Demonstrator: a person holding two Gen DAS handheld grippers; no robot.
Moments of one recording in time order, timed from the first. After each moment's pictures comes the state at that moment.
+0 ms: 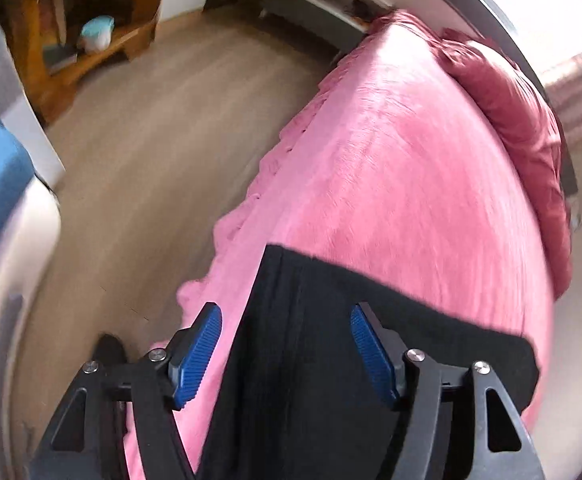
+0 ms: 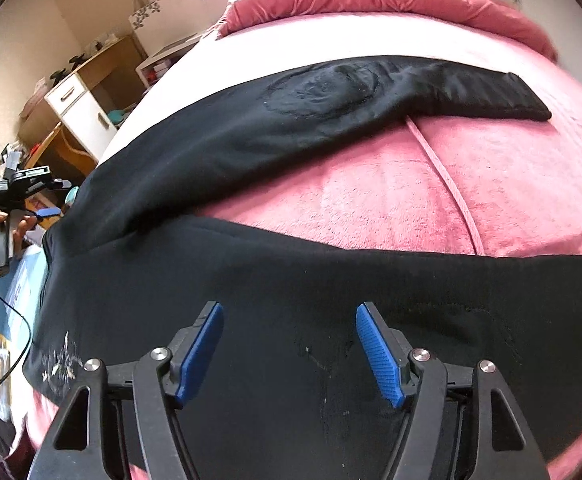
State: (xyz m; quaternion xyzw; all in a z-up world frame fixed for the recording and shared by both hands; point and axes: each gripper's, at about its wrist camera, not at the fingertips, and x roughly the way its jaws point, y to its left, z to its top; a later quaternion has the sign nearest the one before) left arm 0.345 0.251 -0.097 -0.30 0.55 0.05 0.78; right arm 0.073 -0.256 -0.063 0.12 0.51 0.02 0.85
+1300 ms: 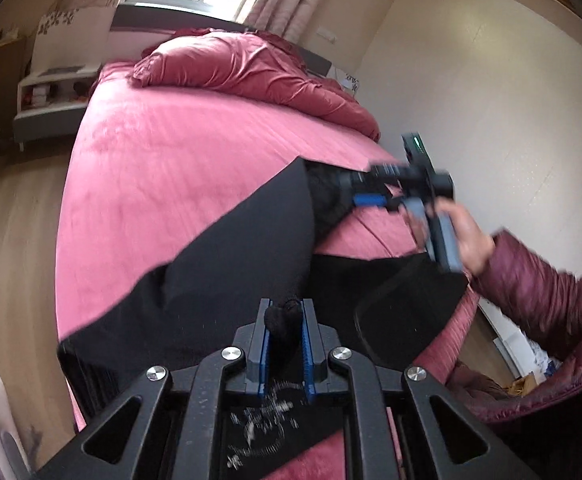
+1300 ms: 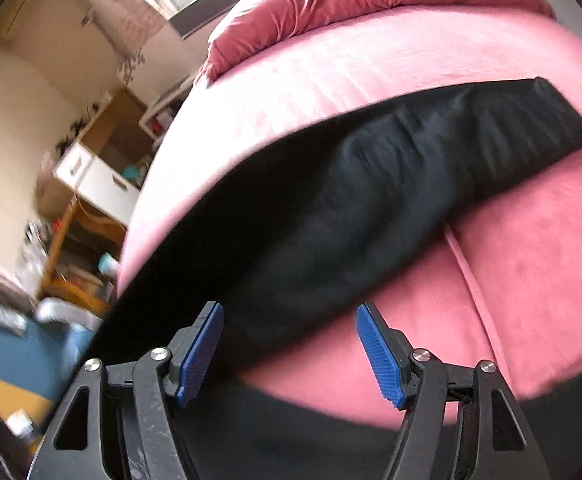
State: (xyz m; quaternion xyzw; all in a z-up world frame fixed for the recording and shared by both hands) left arm 0.082 0.128 0.023 -0.07 0.40 -0.35 0.85; right arm 0.211 -0.299 -0.021 0.26 0.47 0.04 0.84
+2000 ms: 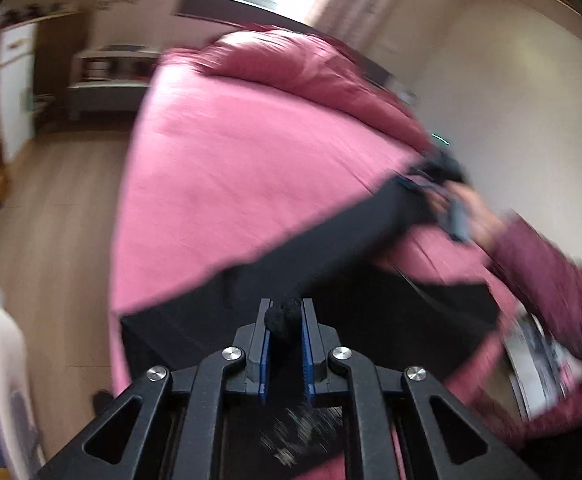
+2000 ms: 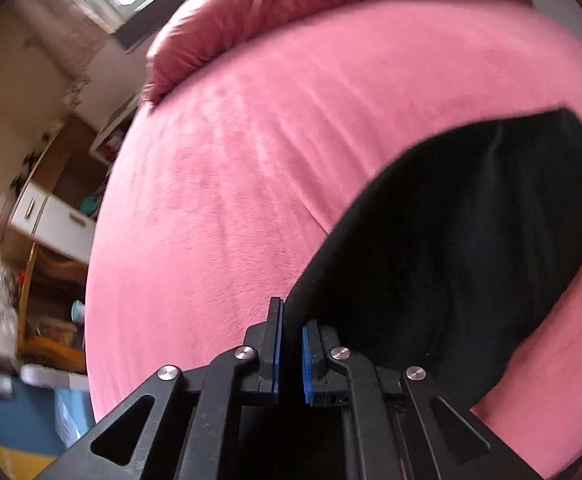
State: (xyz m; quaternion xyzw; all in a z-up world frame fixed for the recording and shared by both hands) left arm 0.117 0.179 0.026 -0.11 0.42 -0.23 0.87; right arm 0.322 -0.328 -0.022 0.25 0.48 -0.02 0.84
